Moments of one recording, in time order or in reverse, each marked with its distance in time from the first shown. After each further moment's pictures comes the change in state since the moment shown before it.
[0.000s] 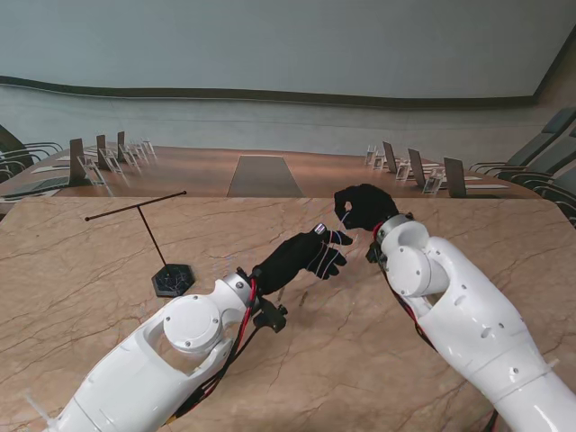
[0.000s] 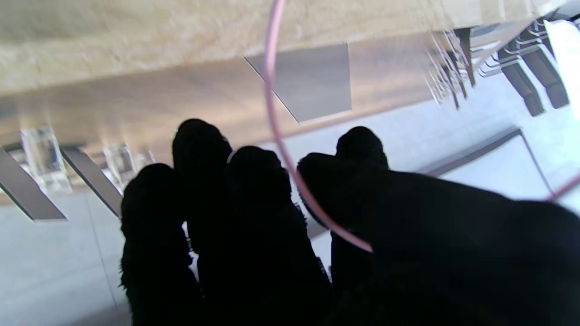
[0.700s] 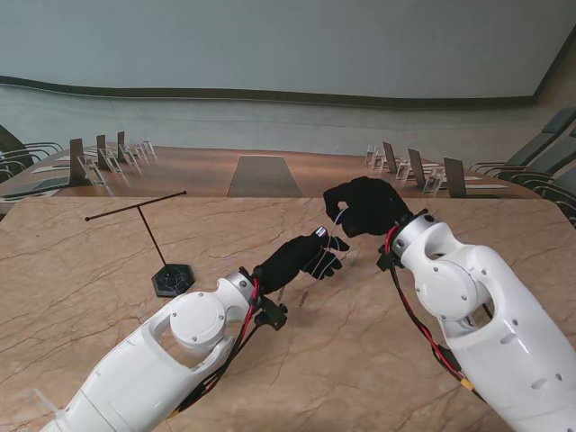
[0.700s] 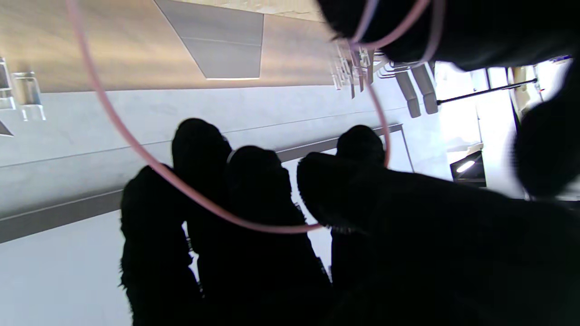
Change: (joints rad) left arm -0.037 -0.010 0.023 0.064 0.025 0.024 0.017; right arm -0.228 0.054 0.200 -0.419 -0.085 -0.194 0.169; left_hand 0.000 0.000 0.000 0.000 0.044 0.001 0.030 0.020 0.021 0.000 0.002 0.045 -0.029 0.005 -0.012 0.002 -0.059 0.007 0.012 0.004; right_hand -0.001 -0.002 0.001 0.000 0.005 -0.001 0.001 -0.022 0.006 0.000 -0.001 0.000 0.009 0.000 0.000 0.000 0.006 0.000 0.001 0.000
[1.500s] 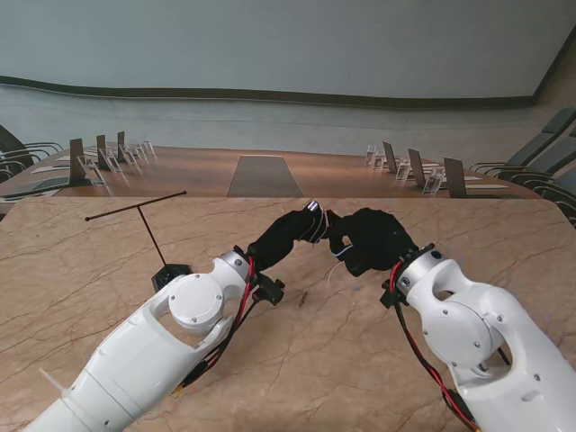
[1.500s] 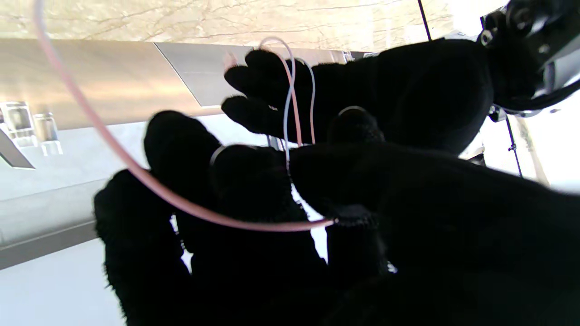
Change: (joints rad) left arm -0.071 -0.021 -0.019 0.062 0.010 -0.067 0.033; right arm -0.210 0.013 0.059 -0.181 -0.020 0.048 0.021; left_hand 0.000 -0.001 0.000 -0.002 0.020 0.008 -0.012 -0.034 -0.086 -0.025 -0.122 -0.085 -0.128 -0.094 -0.139 -0.058 -0.105 -0.152 -0.152 -0.074; right_hand -0.007 -0.233 0.020 0.325 0.148 0.060 -0.099 -0.067 0.204 -0.026 -0.108 0.000 0.185 0.021 -0.038 -0.011 0.180 0.113 0.021 0.000
